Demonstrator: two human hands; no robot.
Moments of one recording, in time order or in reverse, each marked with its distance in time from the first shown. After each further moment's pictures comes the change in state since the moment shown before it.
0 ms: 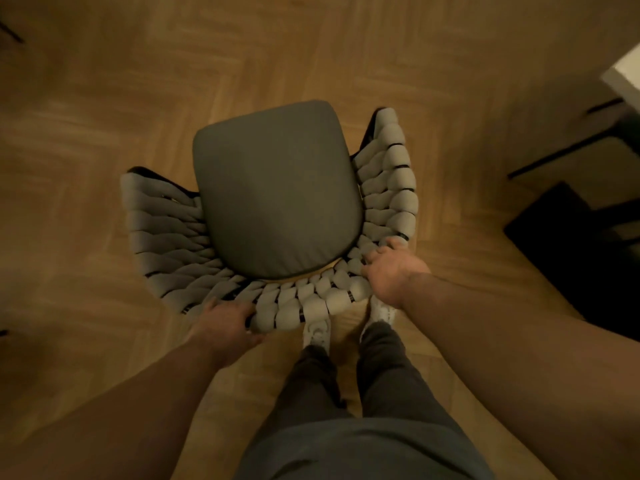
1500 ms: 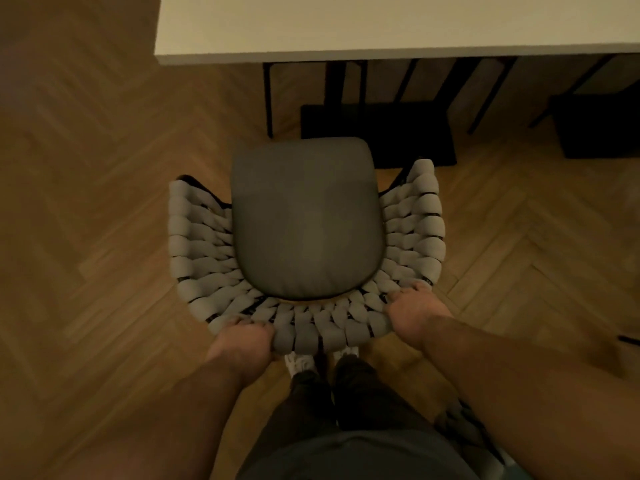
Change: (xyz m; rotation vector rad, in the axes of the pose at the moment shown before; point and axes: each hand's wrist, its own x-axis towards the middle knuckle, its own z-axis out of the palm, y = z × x) left_hand -0.005 0.361 0.050 0.894 -0.080 0.719; right_hand -0.274 -0.027 0.373 0.812 -0.153 0.662
